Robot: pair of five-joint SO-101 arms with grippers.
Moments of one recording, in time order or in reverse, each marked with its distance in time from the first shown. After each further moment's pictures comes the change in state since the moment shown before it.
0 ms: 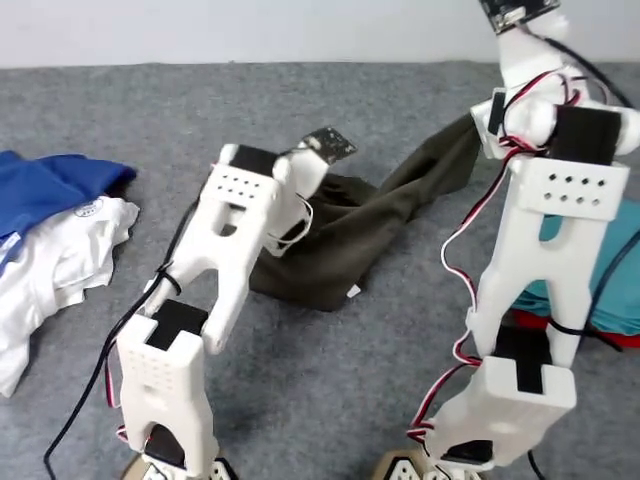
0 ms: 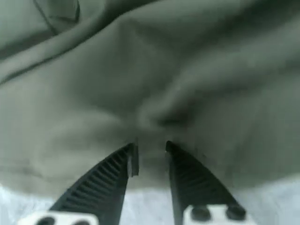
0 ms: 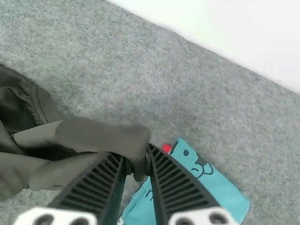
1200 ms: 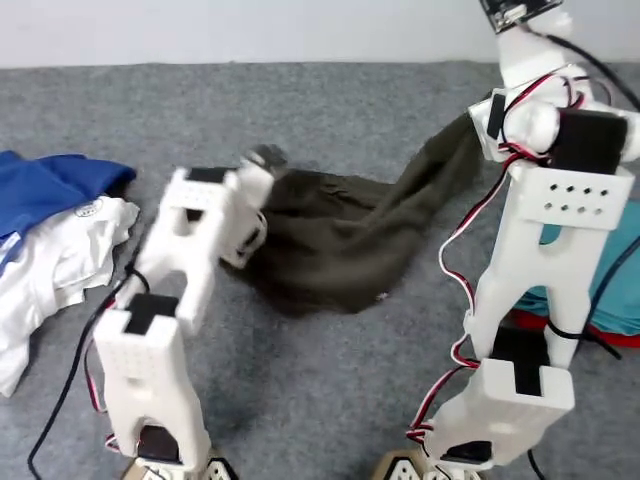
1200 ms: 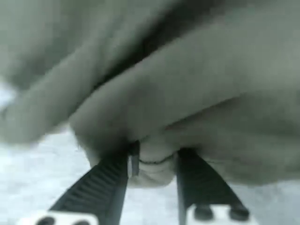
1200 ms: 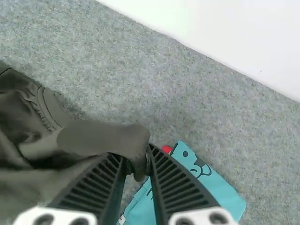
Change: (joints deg) left arm -13.0 3.4 5.7 -6.2 -0.2; right arm -1.5 -1.1 -5.0 4.0 0.0
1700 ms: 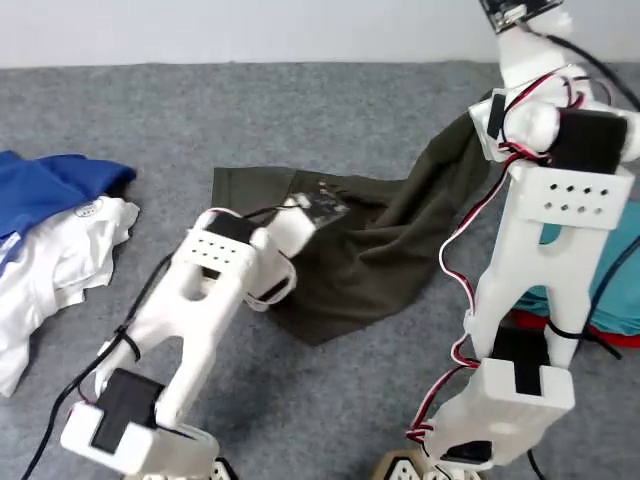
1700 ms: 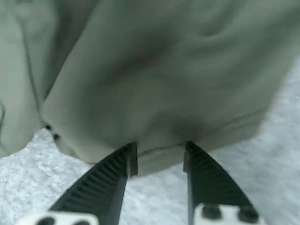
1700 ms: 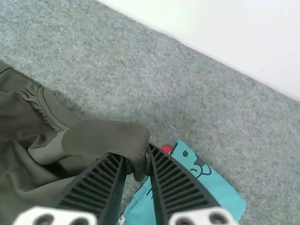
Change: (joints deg) left arm 12.8 -30.6 33.9 -8.7 -4.2; right arm 0.1 0.0 0.0 0.0 0.0
